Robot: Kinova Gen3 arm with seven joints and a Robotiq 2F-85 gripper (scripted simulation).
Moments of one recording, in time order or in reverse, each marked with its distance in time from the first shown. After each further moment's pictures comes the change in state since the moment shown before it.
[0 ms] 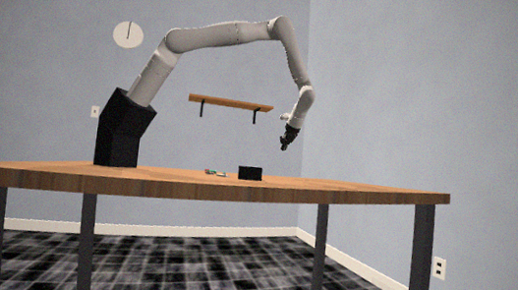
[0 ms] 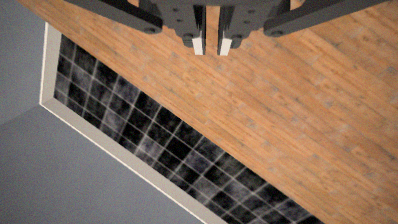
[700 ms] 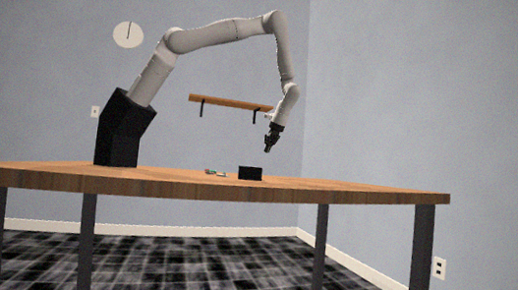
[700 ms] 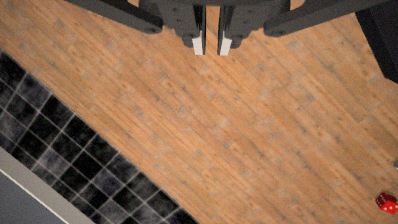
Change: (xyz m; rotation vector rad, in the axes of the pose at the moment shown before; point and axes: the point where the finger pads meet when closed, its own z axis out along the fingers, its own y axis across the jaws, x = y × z) arm 0.030 -0.100 0.006 0.265 -0.134 -0.111
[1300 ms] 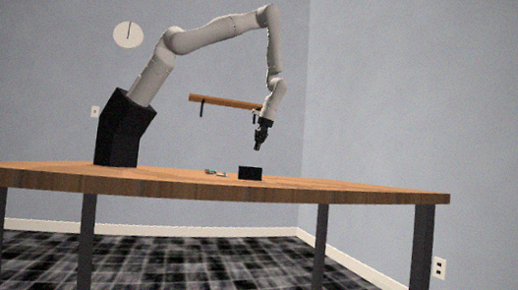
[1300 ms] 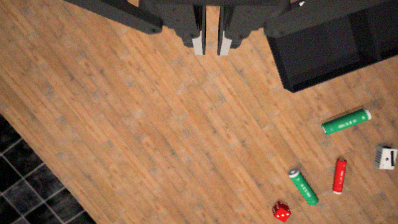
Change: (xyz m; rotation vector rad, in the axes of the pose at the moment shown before) arm 0.022 -0.073 -0.005 0.171 -0.138 -0.139
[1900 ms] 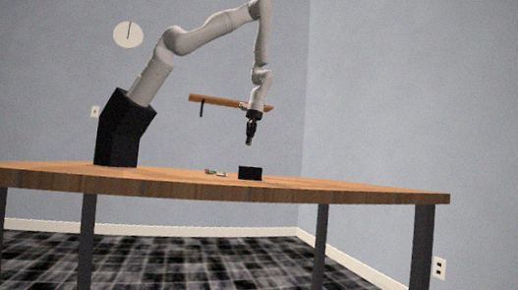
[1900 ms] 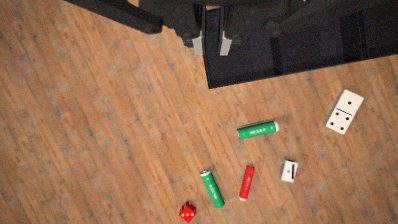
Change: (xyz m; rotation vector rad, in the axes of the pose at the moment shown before) arm 0.024 -0.069 -0.015 0.115 -0.145 -0.182
